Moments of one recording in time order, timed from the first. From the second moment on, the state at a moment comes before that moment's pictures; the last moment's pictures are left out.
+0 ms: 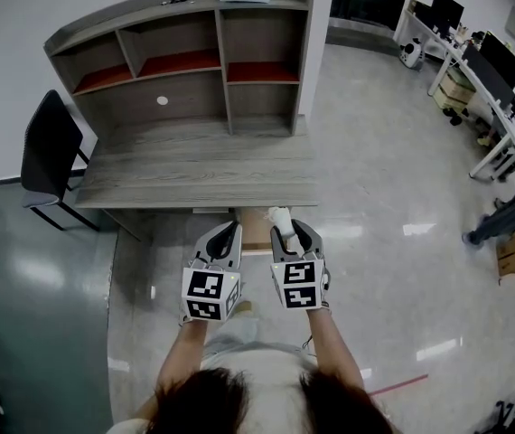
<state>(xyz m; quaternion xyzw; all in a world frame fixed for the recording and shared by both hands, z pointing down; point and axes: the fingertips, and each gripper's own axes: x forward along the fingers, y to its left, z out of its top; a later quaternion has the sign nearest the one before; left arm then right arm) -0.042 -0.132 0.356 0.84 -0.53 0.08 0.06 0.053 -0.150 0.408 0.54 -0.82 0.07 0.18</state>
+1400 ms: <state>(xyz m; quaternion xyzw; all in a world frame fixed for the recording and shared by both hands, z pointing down) 0.009 -0.008 0.329 0.84 -0.54 0.07 0.03 0.107 -0.025 0.343 0.55 -0.83 0.00 0.11</state>
